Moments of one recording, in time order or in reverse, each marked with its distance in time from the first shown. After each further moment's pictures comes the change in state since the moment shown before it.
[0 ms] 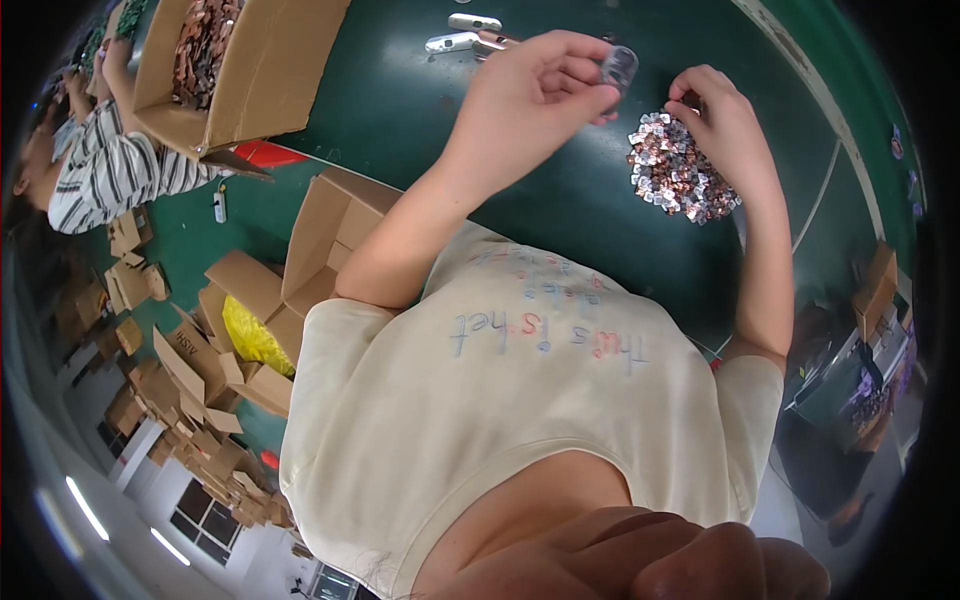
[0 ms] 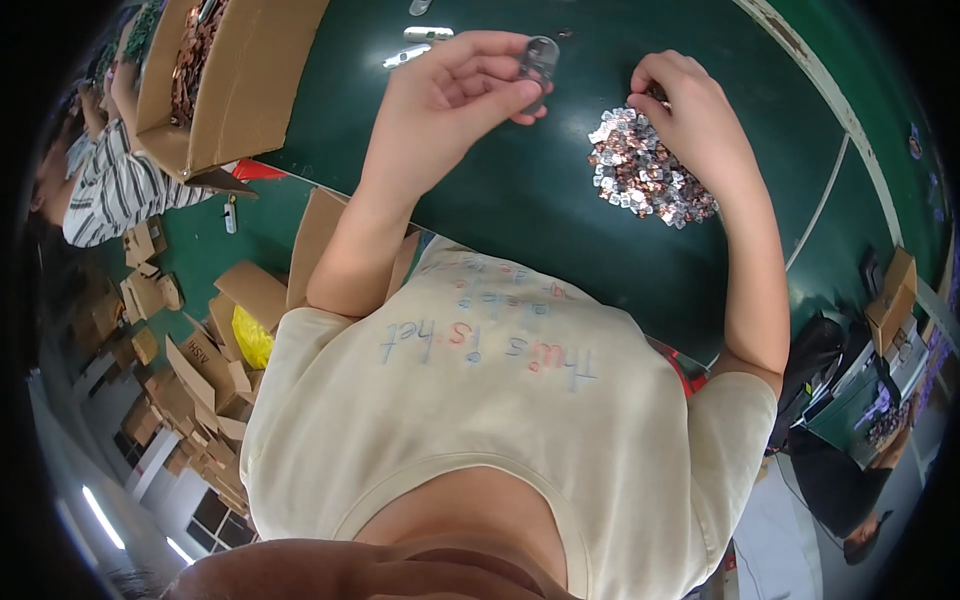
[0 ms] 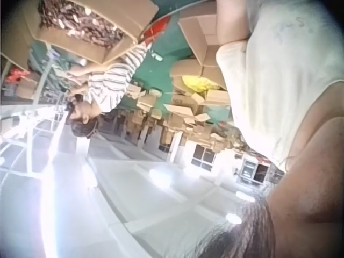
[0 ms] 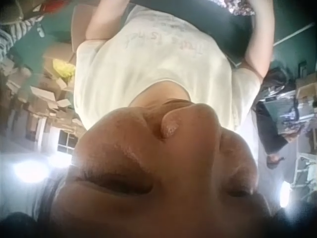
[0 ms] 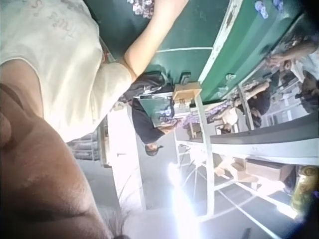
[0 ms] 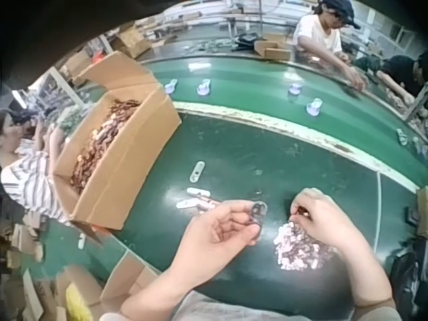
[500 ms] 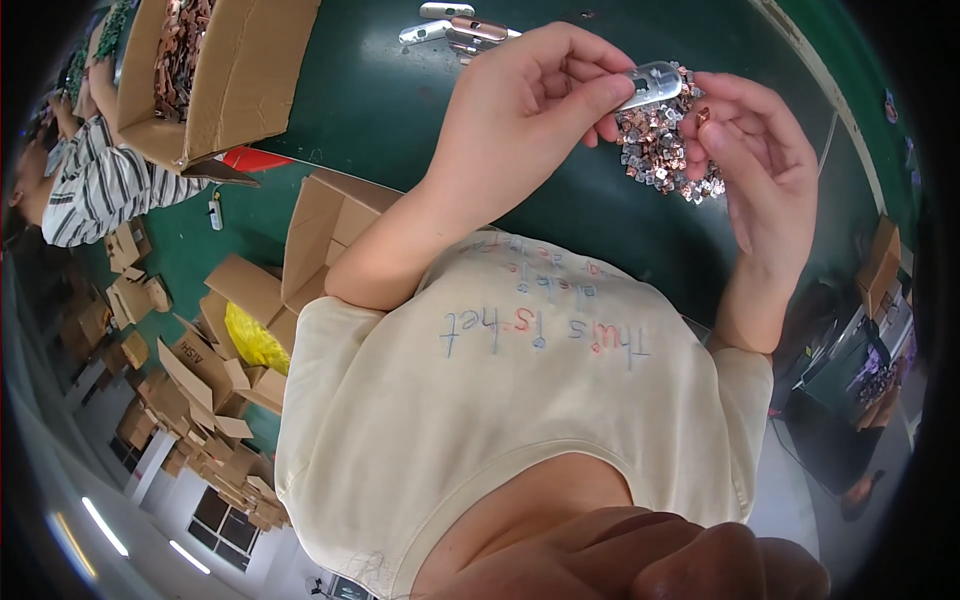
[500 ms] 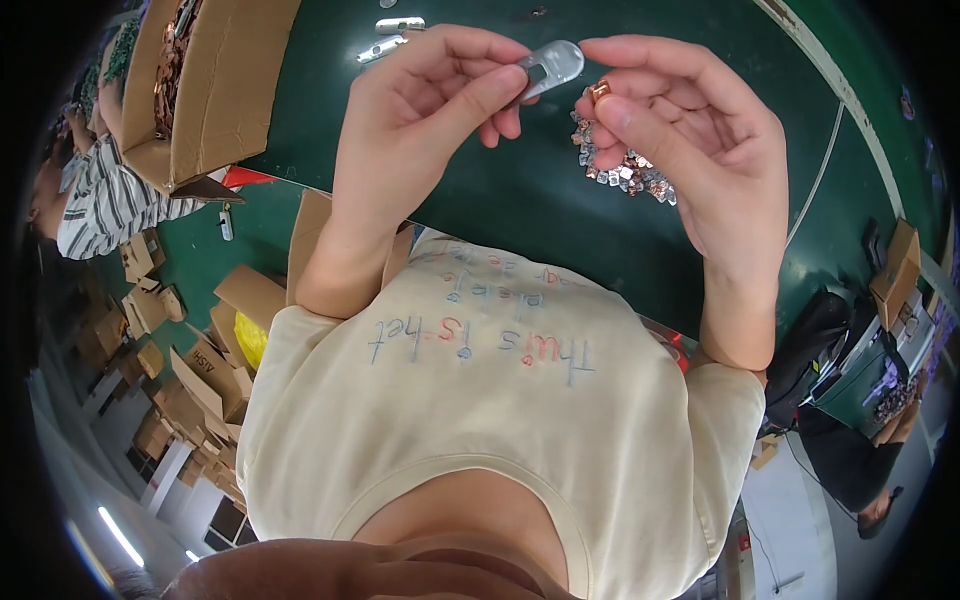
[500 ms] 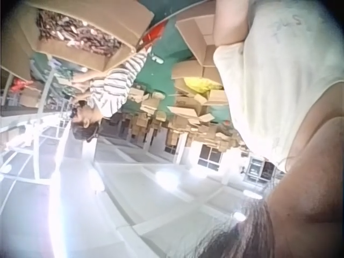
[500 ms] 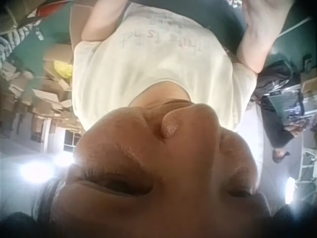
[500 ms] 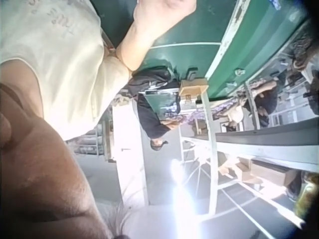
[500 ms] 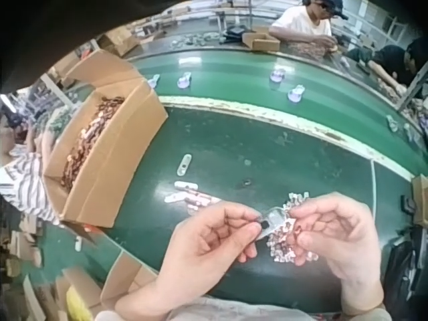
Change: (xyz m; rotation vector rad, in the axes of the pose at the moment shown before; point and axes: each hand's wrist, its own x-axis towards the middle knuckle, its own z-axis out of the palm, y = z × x) left_hand -0.014 0.027 0.017 -0.078 -0.065 -0.016; right_hand -0.049 -0.069 -0.028 1.234 0.151 0.023
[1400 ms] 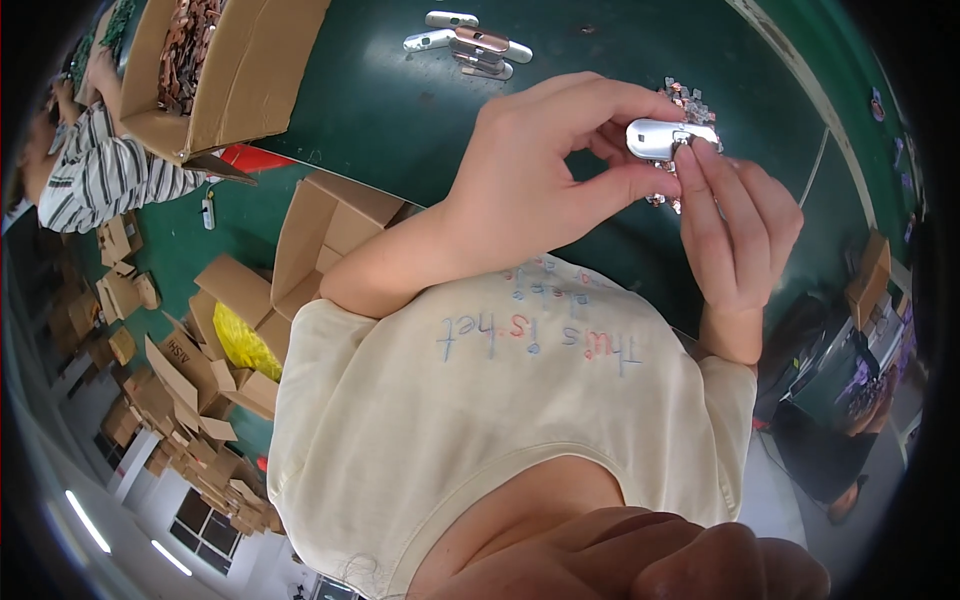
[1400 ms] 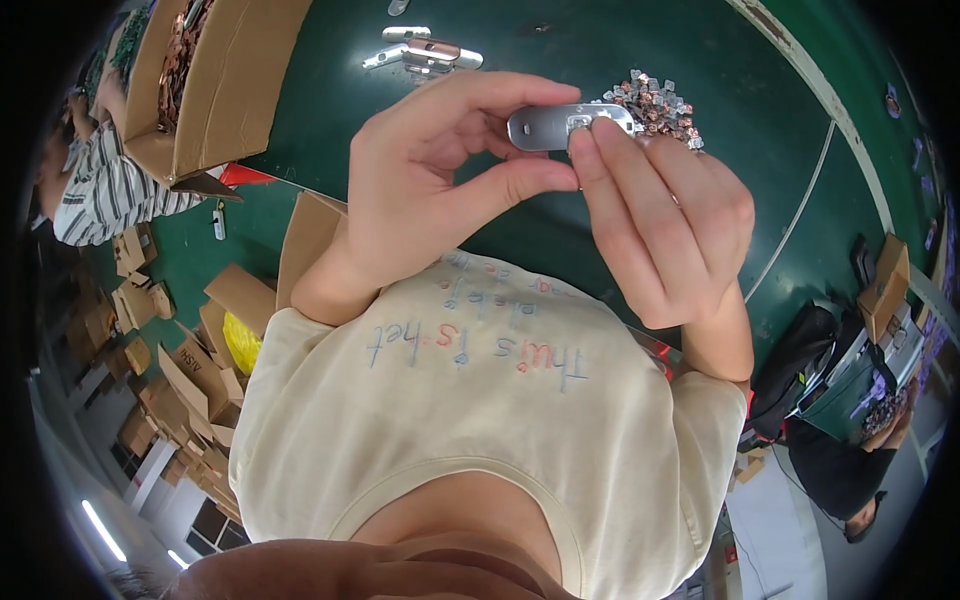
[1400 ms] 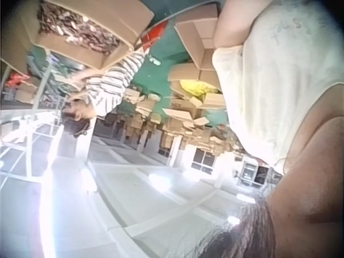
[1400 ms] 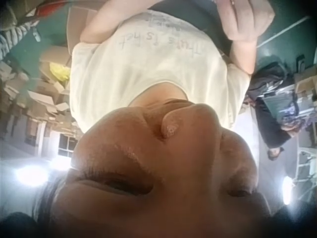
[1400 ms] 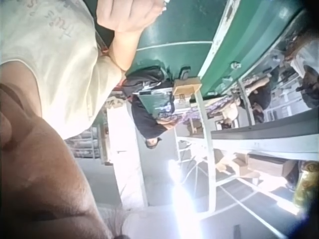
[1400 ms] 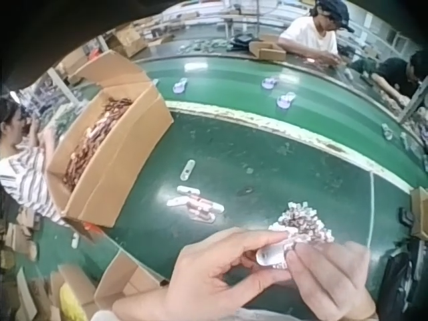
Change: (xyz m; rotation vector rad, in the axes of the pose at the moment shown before) left_hand -0.019 -0.003 0.018 0.063 -0.004 0.268; right_hand -0.011 0.019 0.009 -1.500 0.117 -1.271
